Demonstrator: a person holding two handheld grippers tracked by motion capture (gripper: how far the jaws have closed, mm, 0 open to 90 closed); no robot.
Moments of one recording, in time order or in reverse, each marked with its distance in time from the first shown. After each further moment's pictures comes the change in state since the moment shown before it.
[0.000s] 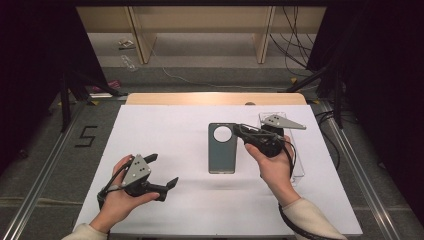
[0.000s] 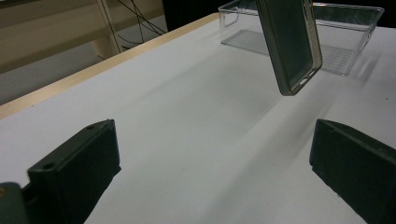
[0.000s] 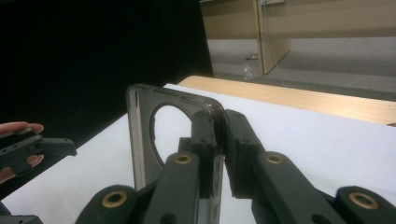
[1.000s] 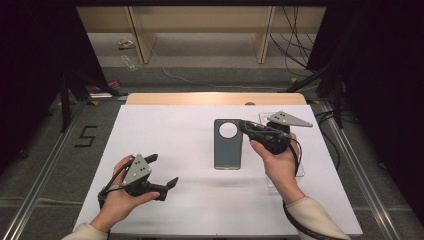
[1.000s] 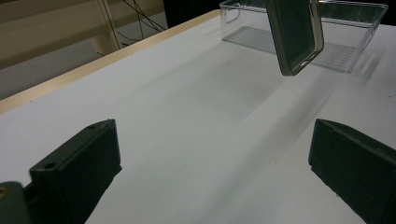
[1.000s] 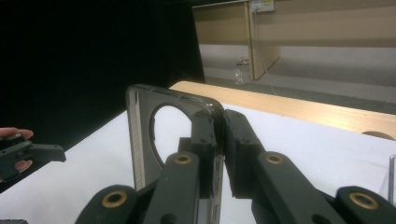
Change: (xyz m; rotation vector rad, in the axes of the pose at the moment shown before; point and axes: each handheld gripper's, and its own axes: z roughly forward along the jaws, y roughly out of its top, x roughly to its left) left arm 0.001 -0.002 0.002 0.007 -0.001 -0.009; right arm -0.008 0.008 -0.008 -0.015 -0.033 -0.021
